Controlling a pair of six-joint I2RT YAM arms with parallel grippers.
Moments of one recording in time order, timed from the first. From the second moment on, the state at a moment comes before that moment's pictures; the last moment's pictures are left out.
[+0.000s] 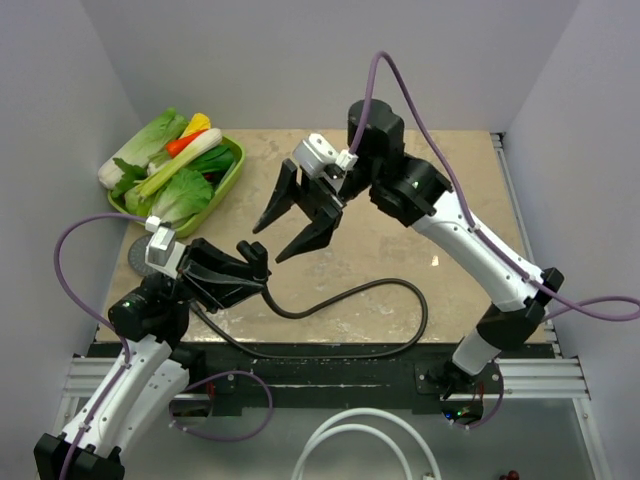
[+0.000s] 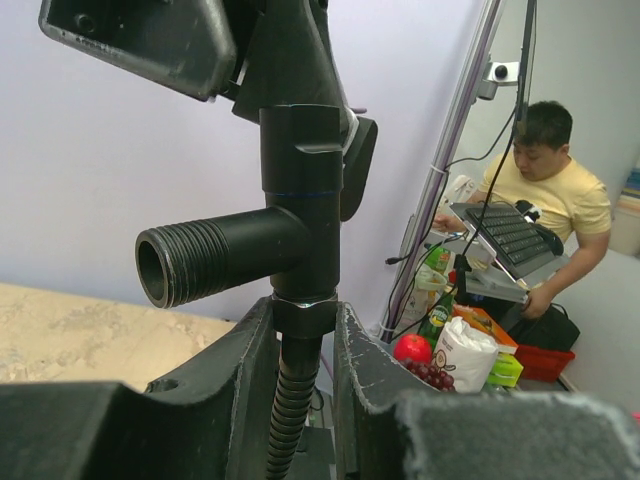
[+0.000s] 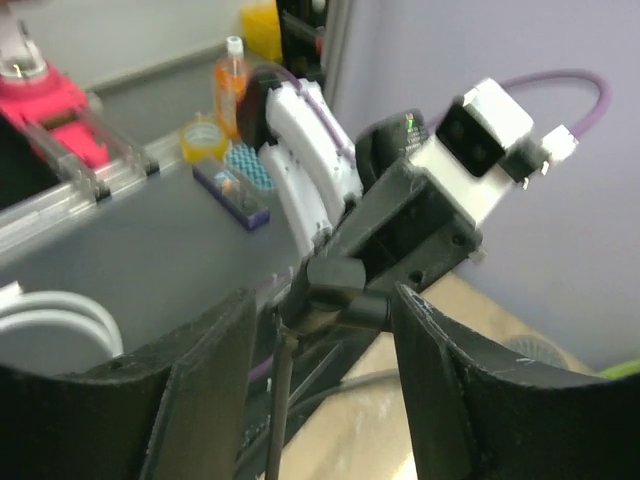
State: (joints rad) left arm -0.33 0.58 0.44 1.14 0.94 -1.19; right arm 0.87 1.67 2.10 -0.60 -1.34 -0.34
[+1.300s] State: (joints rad) left arm -0.33 0.58 0.45 1.15 0.94 -1.19; right arm 0.92 1.82 1.92 0.76 -1.49 0.83
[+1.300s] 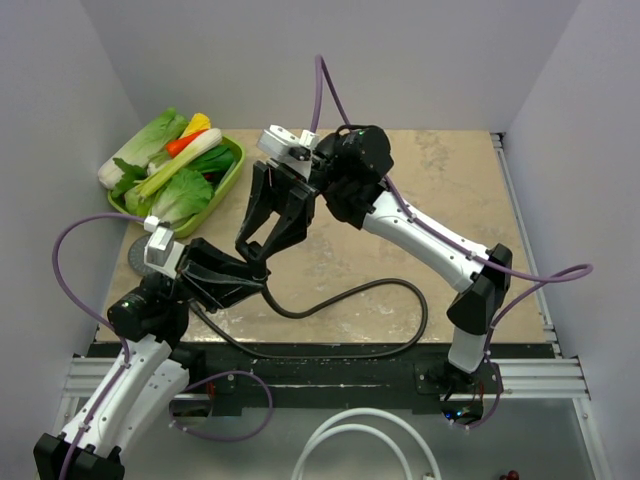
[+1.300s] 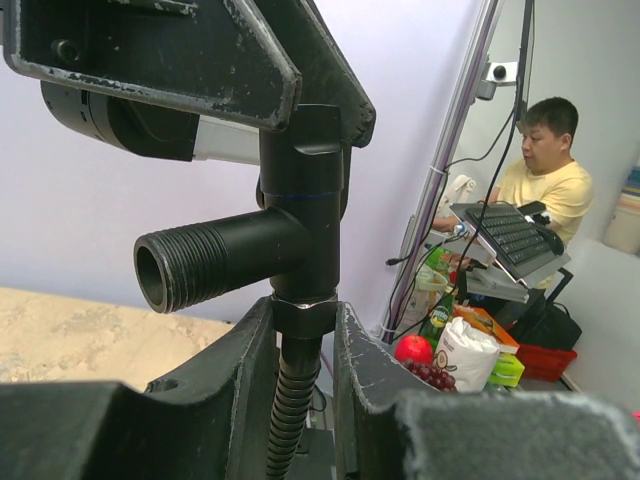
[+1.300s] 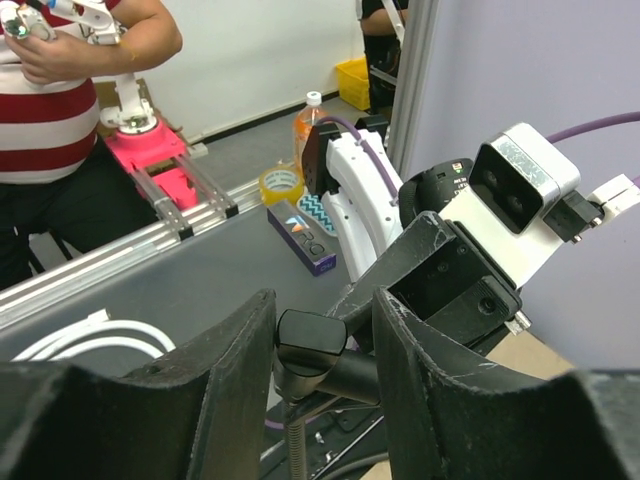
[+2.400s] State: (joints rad) left arm -0.31 0.58 0.53 0.87 0.92 -0.89; right arm 0.89 1.64 1.88 0.01 -1.24 0.29
